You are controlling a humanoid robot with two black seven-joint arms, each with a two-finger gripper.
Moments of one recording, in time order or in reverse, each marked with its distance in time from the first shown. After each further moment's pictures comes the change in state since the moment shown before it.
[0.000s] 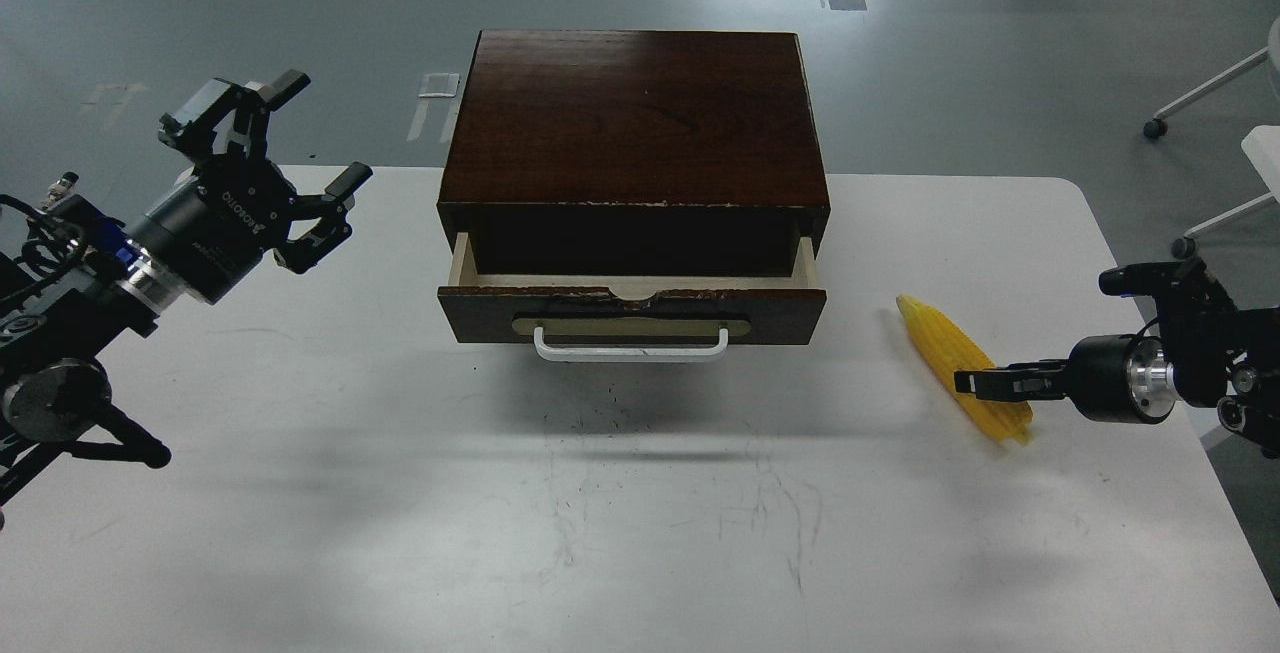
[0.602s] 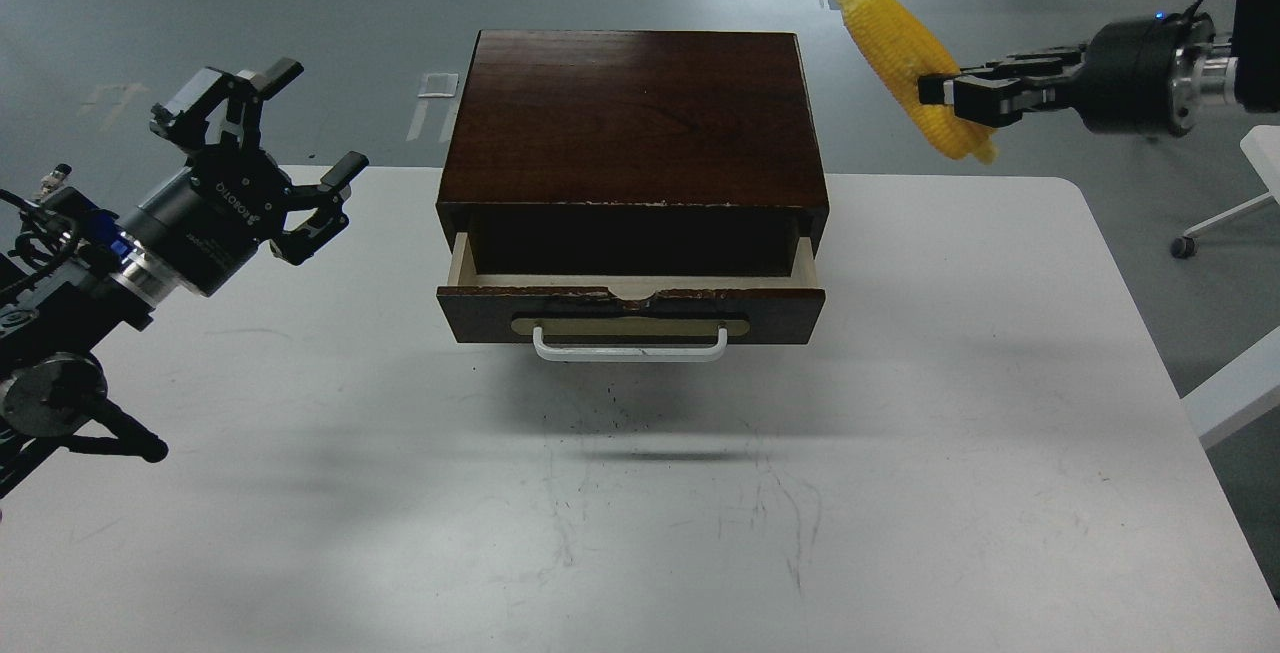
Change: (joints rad) left arm 0.000 0.006 -0.022 -0.006 0.000 0.000 0.000; right arm 0.709 -0.046 -0.130 0.268 0.000 0.017 0.000
